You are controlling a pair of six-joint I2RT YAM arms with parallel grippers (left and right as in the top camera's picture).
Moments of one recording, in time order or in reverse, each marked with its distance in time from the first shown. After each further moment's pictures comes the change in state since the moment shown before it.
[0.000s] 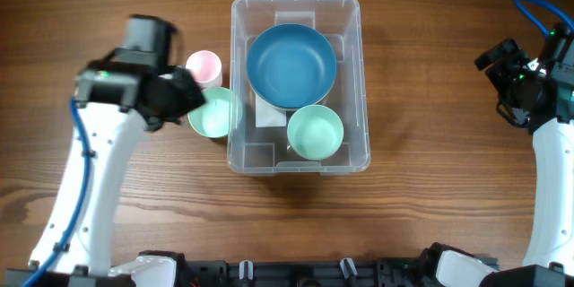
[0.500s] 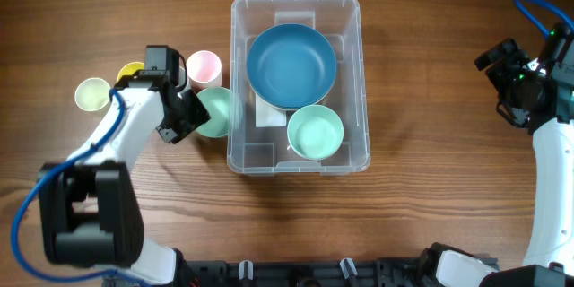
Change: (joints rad) left arm 0.068 0.285 -0.324 0.431 0.112 -0.011; right arm 0.000 0.000 0.000 0.000 0.000 0.000
